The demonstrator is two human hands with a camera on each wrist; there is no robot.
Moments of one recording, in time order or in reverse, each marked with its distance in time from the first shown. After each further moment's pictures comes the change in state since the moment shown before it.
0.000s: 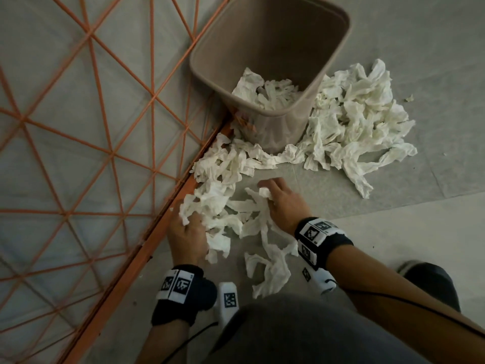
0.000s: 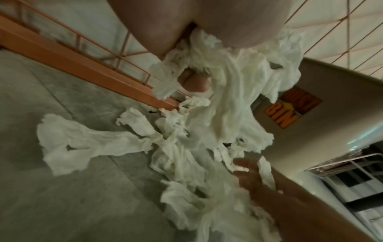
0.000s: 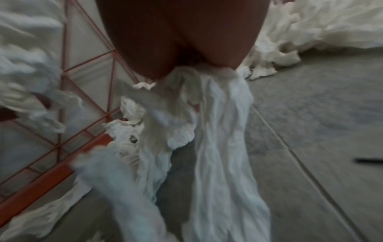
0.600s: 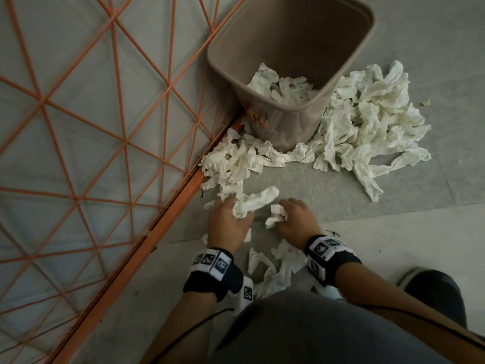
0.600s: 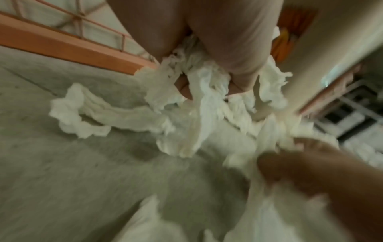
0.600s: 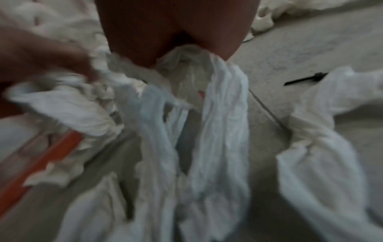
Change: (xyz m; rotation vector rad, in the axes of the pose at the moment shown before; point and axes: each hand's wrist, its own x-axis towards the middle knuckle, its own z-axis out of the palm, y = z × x) left_hand 0.004 -0.044 0.055 0.514 -0.442 0.126; right_hand -0.032 0.028 0.016 0.069 -0.001 0.123
